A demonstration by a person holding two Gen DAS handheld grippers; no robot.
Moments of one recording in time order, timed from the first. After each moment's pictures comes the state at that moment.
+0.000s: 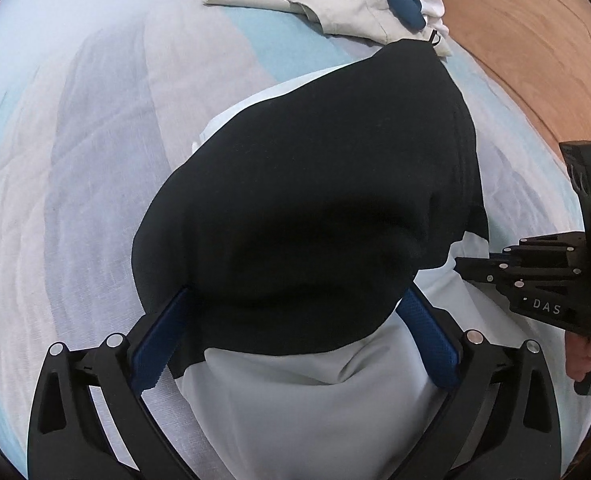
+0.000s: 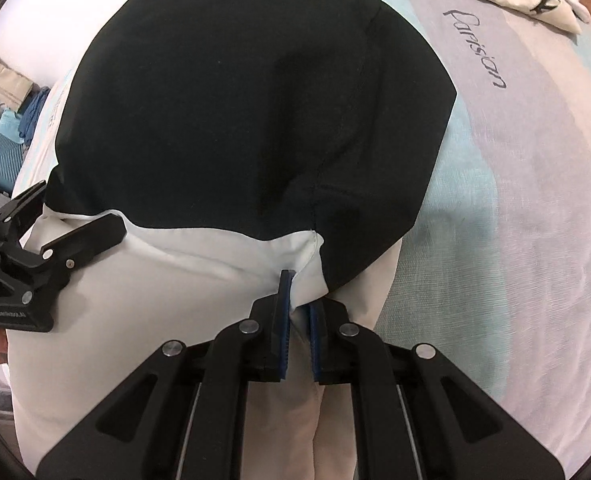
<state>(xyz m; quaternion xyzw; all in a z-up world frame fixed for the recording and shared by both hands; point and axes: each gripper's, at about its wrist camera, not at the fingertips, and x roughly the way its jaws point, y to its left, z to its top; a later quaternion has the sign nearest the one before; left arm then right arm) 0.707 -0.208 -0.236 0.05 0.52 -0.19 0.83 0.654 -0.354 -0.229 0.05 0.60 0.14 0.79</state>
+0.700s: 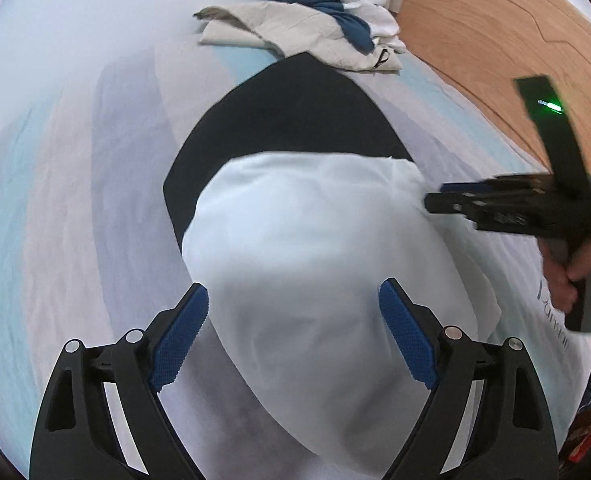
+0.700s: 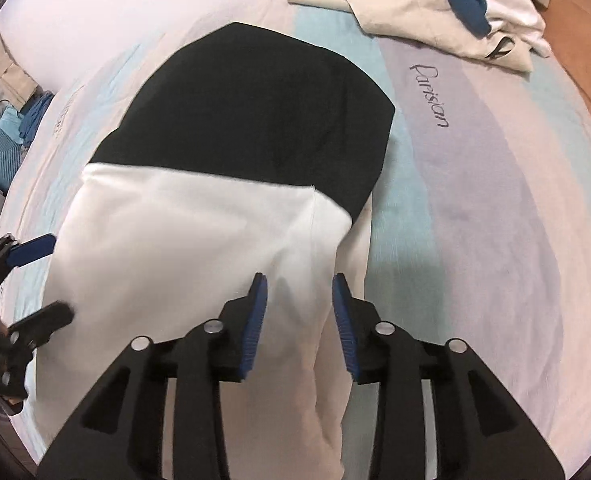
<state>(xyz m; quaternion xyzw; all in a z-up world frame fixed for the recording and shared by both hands) 0.589 -0.184 -0.175 0.05 0.49 -0.21 0.85 0.578 -0.359 -0.153 0.01 0.54 0.11 0.84</state>
